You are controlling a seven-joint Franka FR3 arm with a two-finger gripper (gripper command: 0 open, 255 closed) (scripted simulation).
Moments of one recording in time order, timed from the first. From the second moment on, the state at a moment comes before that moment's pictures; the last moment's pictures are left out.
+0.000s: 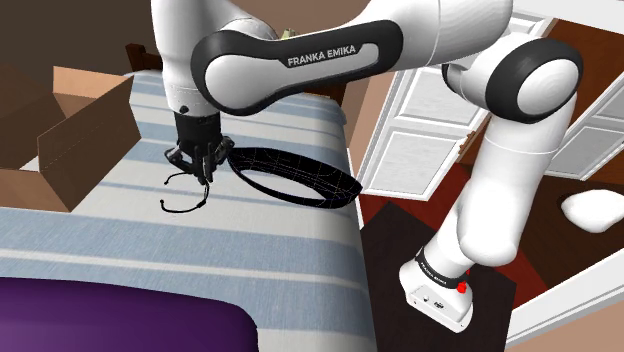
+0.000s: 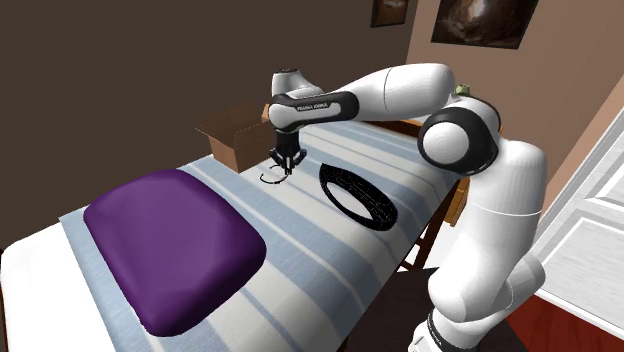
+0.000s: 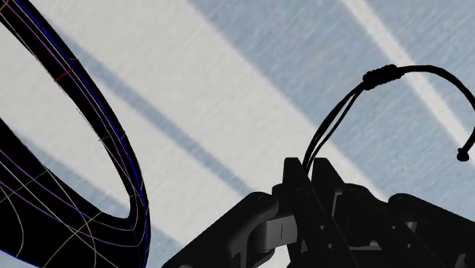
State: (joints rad) arm 0.22 0.26 0.51 -1.65 -0.11 1.91 0.85
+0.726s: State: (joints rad) arm 0.11 0.07 0.47 -1.80 -0.01 1.90 0.69
